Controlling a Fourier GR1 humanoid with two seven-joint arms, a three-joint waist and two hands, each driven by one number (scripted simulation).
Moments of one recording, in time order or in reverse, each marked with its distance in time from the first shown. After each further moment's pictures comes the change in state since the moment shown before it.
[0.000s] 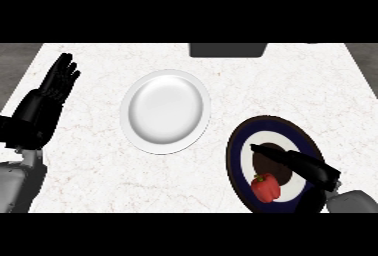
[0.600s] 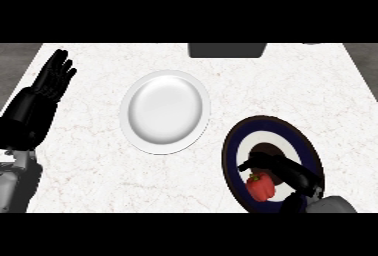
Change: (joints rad) left arm 0.001 -0.028 0.050 -0.066 -0.032 -0.046 0.070; right arm 0.027 0.124 0.000 0.043 0.130 -0.098 -0.025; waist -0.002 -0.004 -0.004
